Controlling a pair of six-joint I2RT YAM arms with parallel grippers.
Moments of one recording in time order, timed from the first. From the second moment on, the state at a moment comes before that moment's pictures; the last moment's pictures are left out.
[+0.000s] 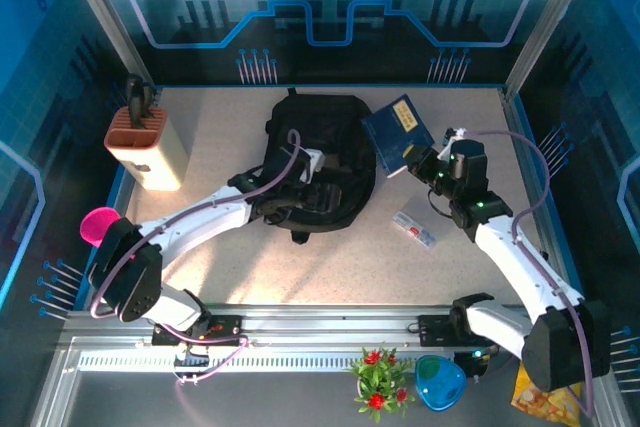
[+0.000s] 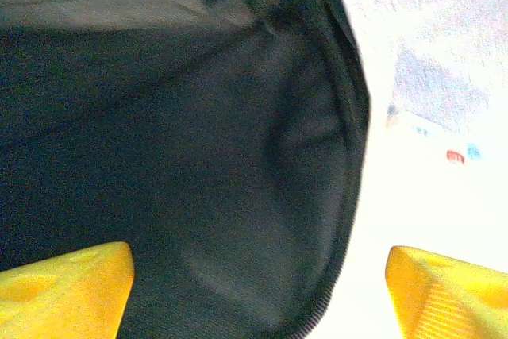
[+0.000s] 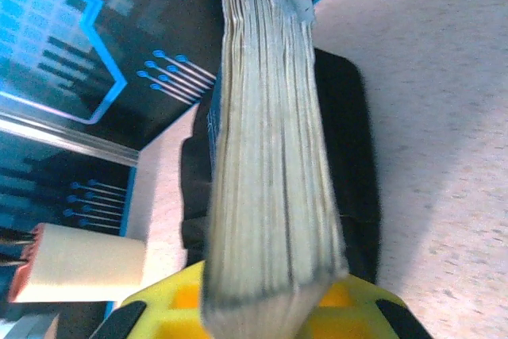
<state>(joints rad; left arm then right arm) -0.68 1.48 1.05 -0.40 0.10 -0.40 0.19 1.05 0.74 -0.10 -0.20 0.84</state>
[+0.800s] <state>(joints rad) -0.79 1.78 1.35 -0.77 0.07 -0.01 0.11 1.03 0.71 -0.18 -0.22 0.82</state>
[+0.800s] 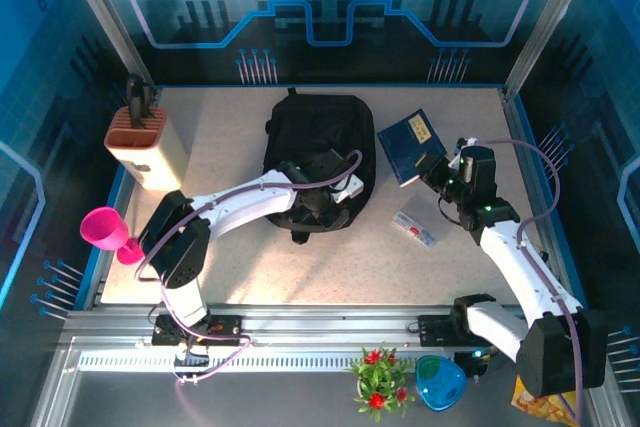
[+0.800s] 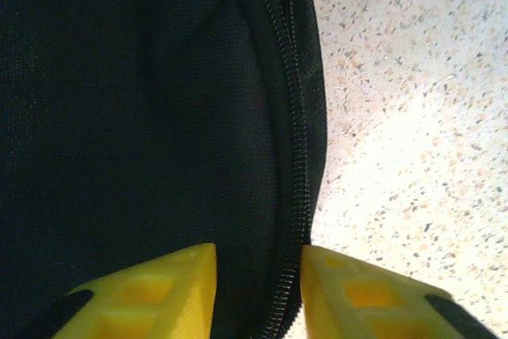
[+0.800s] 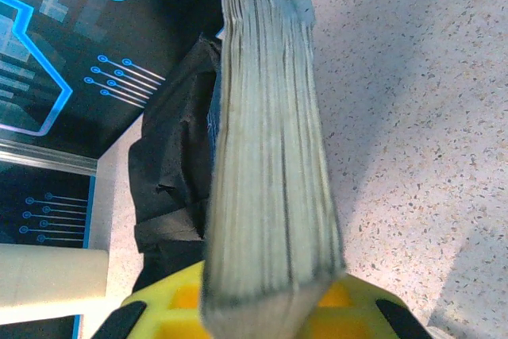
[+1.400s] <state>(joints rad) -0.79 1.82 1.44 -0.85 0.05 0.03 0.10 0.98 0.70 -0.21 -0.21 0.82</state>
